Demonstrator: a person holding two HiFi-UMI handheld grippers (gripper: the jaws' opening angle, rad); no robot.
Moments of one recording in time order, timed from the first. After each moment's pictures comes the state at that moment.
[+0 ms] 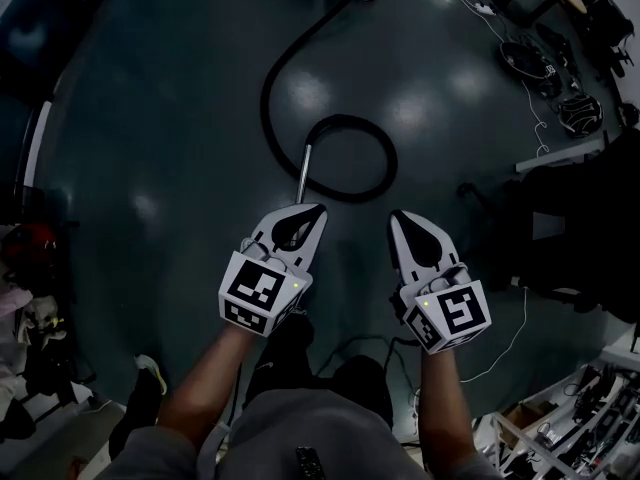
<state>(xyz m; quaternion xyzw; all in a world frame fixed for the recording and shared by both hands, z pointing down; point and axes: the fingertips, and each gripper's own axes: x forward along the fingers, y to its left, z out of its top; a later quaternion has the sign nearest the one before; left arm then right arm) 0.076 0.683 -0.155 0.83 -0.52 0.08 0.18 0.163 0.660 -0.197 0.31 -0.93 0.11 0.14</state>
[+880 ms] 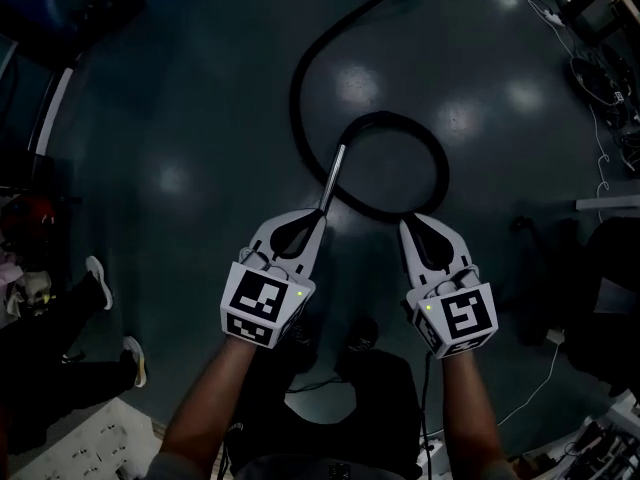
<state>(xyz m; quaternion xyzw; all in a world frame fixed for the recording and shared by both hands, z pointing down) 0.048 0.602 0.074 0.76 -0.60 0.15 0.20 0.146 0.554 0.050 0.24 -0.95 0.10 0.19</state>
